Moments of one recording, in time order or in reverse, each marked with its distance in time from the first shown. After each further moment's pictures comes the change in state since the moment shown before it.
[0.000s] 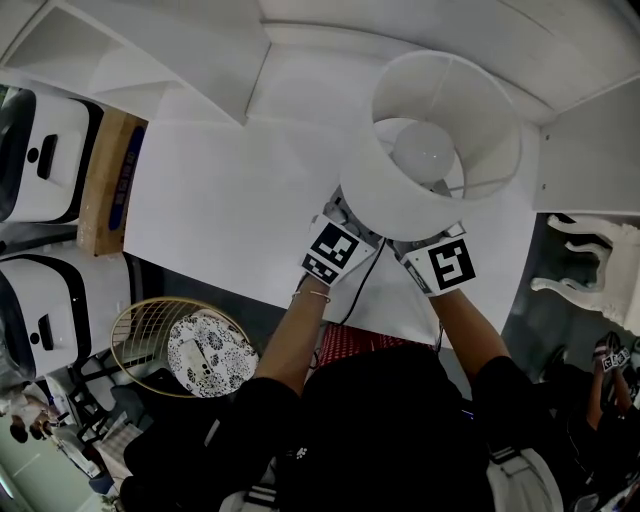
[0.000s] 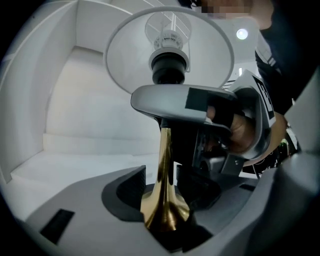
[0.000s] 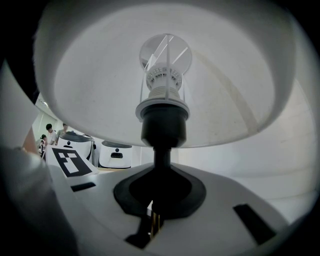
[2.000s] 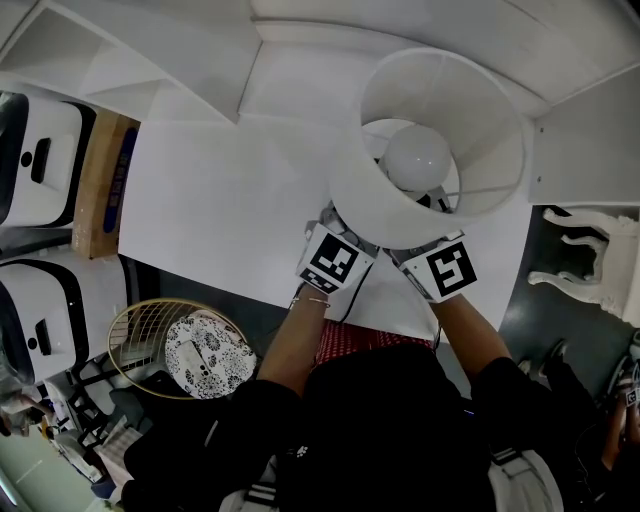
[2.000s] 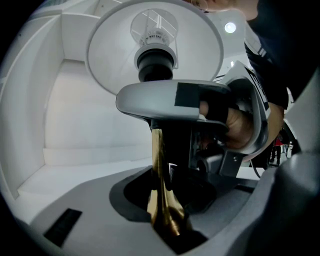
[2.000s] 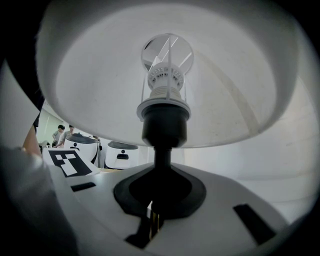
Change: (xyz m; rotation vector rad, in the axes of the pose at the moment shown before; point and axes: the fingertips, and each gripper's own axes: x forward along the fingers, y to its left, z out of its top) left arm -0.008 -0.016 0.012 0.102 -0.015 0.009; right arm -0.006 0.018 0.013 -0.008 -0.010 0.064
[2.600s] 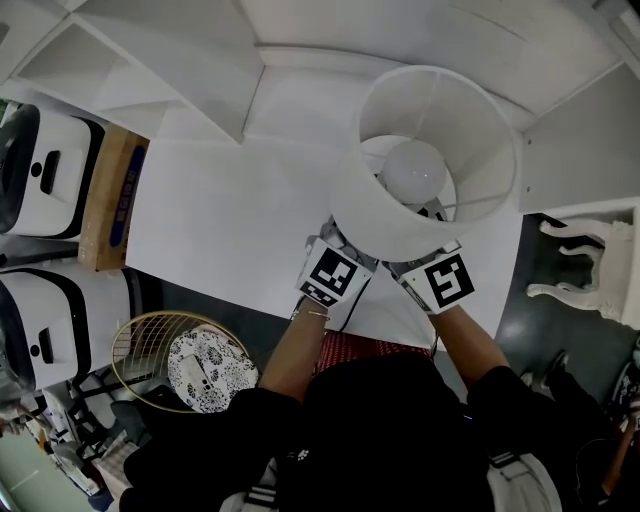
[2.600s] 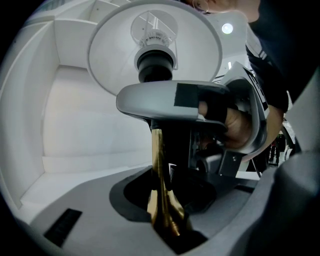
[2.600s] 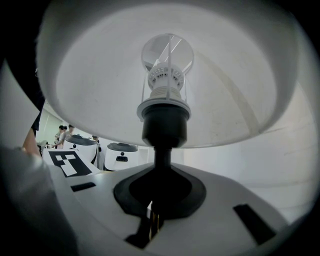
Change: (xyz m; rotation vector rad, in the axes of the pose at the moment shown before) left arm -0.006 -0.009 0.024 0.019 -0.017 -0.012; right arm -0.007 0.002 0.026 -0.011 -0.015 -0.011
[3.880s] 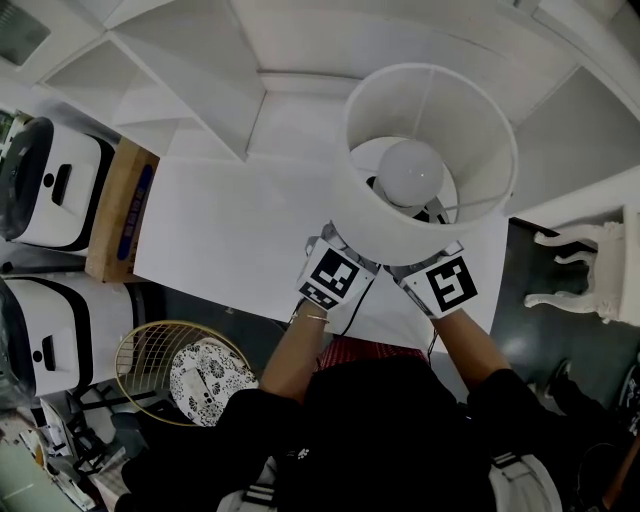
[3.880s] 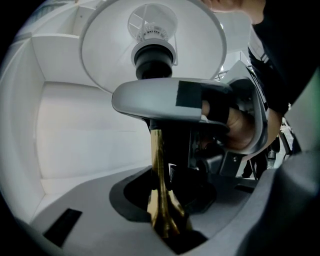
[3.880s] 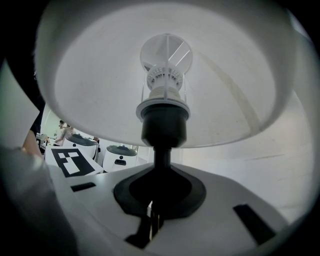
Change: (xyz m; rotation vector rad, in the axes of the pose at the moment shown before) left arm -0.005 -0.018 0.059 0.081 -0.027 -0.035; right arm -0.015 0.004 0.062 -0.076 -0.043 -0.009
